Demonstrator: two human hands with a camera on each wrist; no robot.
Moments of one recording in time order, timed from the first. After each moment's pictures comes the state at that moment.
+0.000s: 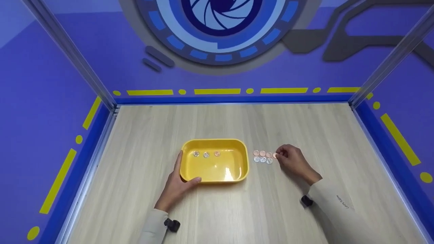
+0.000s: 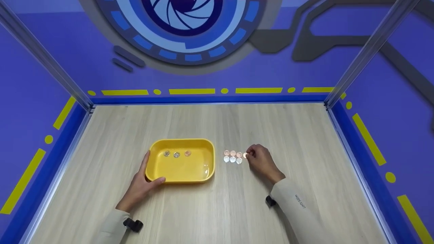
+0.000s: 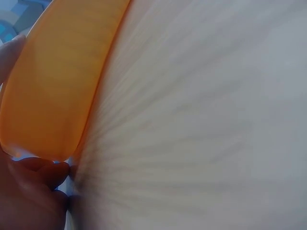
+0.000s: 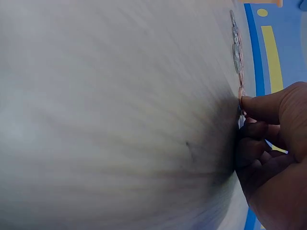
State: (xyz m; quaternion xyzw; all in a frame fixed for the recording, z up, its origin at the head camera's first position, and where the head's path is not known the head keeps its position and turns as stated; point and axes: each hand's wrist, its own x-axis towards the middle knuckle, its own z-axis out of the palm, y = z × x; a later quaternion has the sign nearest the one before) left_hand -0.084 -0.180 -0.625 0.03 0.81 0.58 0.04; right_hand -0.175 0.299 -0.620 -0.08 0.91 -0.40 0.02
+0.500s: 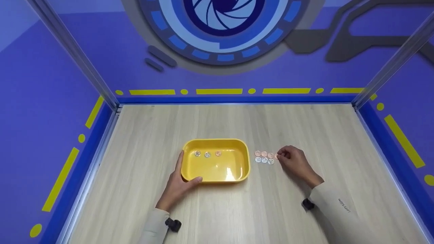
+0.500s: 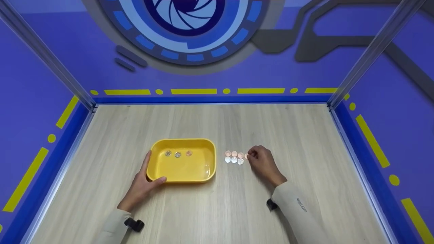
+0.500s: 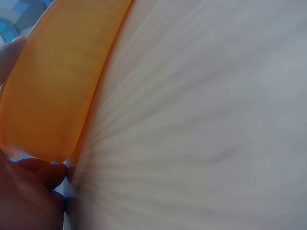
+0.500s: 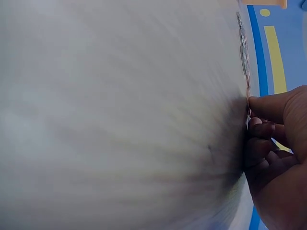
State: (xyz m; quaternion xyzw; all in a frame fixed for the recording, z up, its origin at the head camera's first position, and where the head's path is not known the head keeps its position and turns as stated) left_hand -0.084 -0.179 -0.624 0.02 0.81 0.58 0.04; right_hand -0.173 0.300 -0.625 -0.09 0.91 -0.41 -0.01
